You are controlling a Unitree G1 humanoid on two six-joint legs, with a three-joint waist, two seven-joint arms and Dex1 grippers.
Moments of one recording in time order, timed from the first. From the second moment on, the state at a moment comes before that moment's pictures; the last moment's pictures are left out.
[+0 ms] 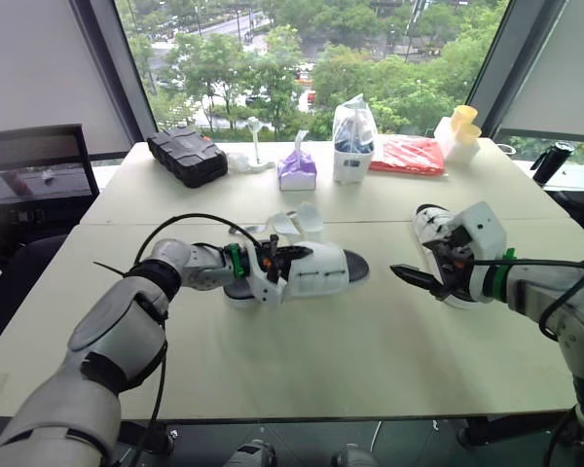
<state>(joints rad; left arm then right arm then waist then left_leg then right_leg) -1.19 0.49 -0.81 1.13 1.04 -1.24 0.46 -0.41 -0.83 -0.21 -0.42 0.49 1.10 0.62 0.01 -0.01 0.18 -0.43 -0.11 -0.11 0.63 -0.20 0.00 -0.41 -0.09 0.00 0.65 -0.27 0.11</state>
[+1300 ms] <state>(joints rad) -1.01 0.48 -0.71 1.06 0.78 -1.33 0.05 -0.42 -0.84 -0.16 -0.37 0.48 0.99 0.61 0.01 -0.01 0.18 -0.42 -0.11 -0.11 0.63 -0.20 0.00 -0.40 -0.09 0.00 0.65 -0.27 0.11</state>
